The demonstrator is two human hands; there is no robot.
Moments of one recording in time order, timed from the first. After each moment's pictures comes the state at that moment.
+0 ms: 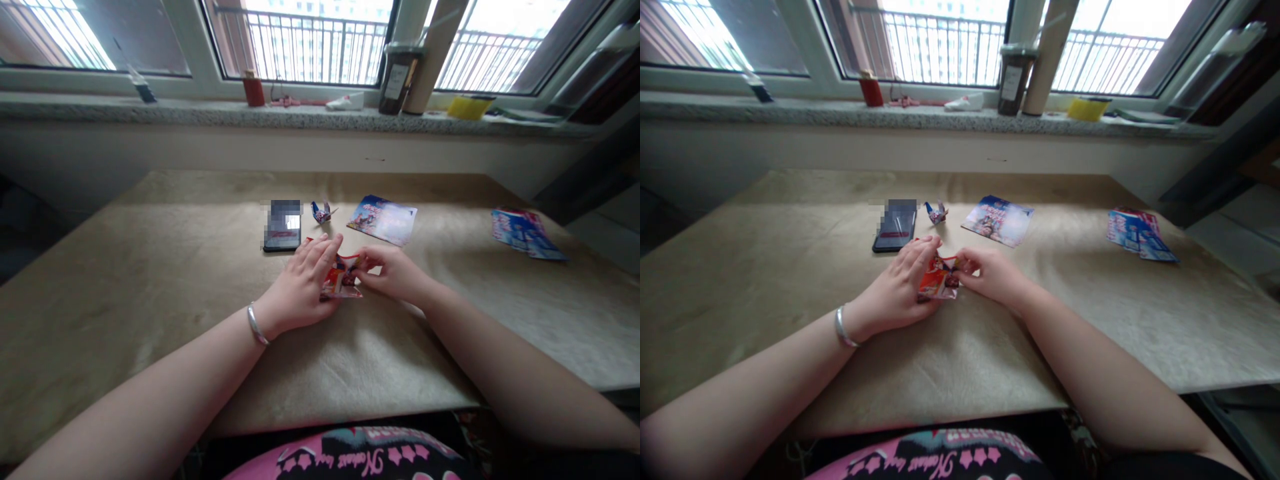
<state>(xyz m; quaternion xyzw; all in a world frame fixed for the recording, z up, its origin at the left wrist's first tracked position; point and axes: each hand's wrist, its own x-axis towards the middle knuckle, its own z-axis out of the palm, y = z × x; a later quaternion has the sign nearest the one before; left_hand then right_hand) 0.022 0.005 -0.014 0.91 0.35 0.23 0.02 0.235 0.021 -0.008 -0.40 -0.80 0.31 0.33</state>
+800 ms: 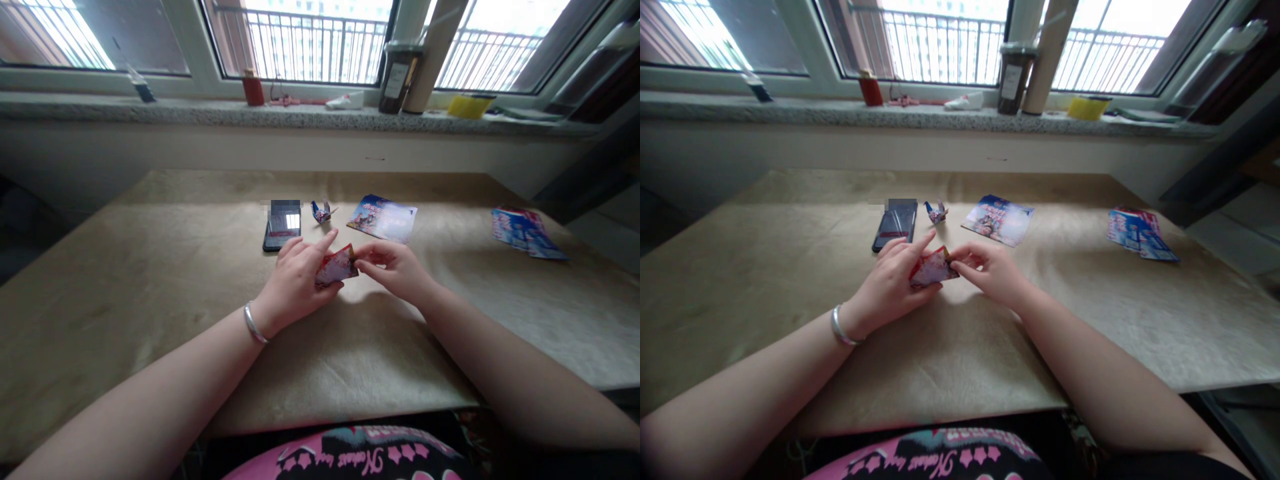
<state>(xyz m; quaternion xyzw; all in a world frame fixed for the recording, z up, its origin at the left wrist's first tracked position) 0.025 0.005 -0.001 0.86 0.41 0.29 0.03 0.234 0.016 -0.006 -0.39 -0.72 0.39 0.41</state>
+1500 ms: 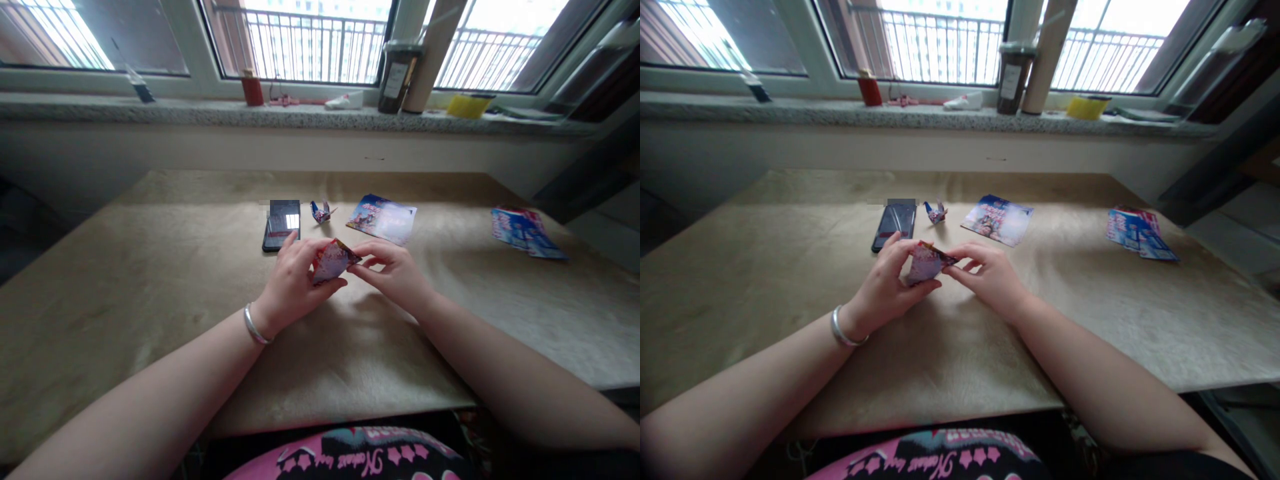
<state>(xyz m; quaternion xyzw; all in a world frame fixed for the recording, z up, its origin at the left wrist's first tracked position) 0.027 0.007 -0.005 0.83 0.37 0.40 0.06 0.224 0.008 -0.003 -0.38 -0.73 0.30 0.47</state>
